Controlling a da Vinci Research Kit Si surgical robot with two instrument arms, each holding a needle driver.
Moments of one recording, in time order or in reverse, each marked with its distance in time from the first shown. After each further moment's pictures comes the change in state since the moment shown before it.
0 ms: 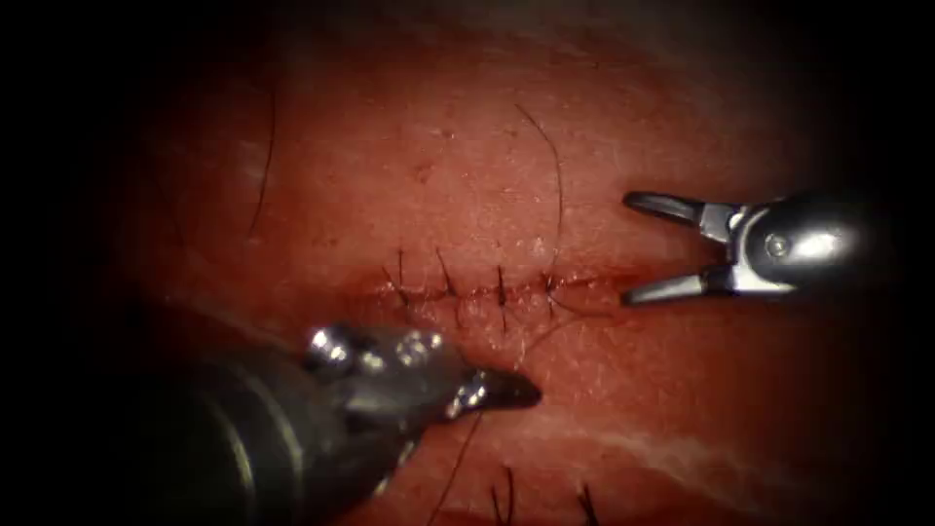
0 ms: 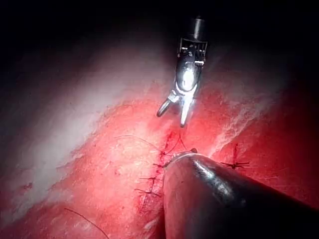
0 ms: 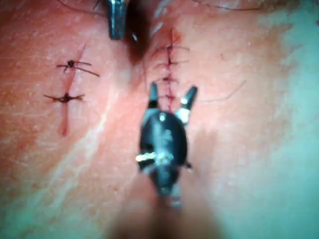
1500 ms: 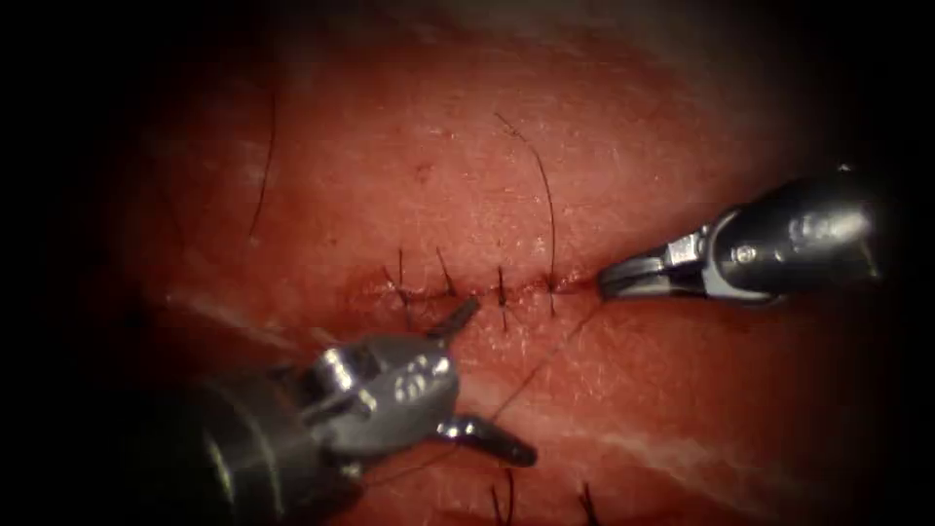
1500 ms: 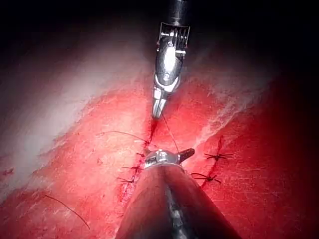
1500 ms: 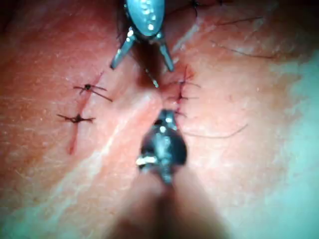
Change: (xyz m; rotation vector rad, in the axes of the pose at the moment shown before) right arm 0.002 0.002 0.001 0.090 -0.149 -0.089; left arm -0.002 -0.001 0.000 0.078 0.040 0.431
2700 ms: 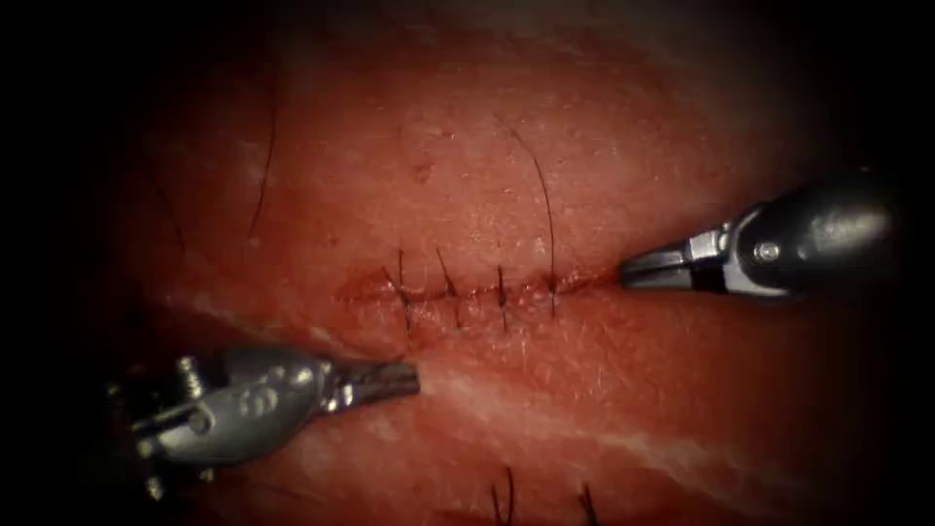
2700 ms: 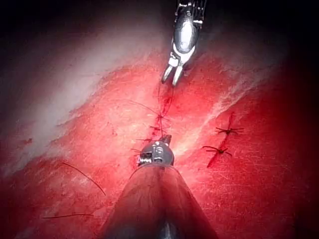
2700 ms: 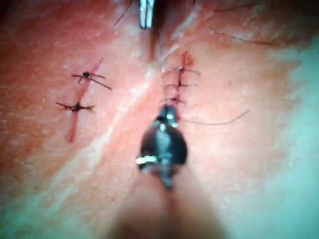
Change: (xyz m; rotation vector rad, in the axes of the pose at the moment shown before) right arm -0.001 -0.001 -0.001 -0.082 0.089 0.018; left arm -0.003 -0.004 -0.004 0.012 0.106 0.134
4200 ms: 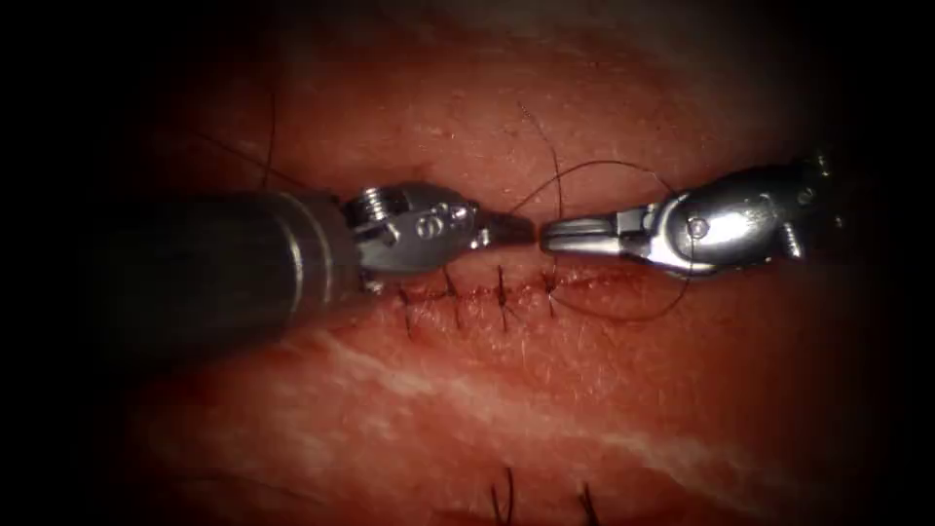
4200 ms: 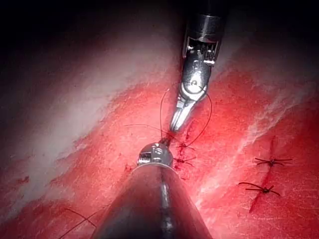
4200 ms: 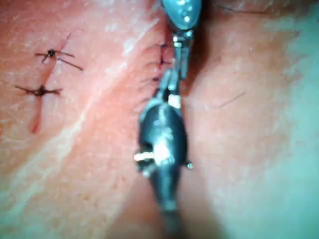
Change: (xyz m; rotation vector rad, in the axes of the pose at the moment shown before) right arm -0.004 0.003 0.007 -0.165 0.296 0.189; left arm -0.001 -0.008 0.014 0.041 -0.084 0.080
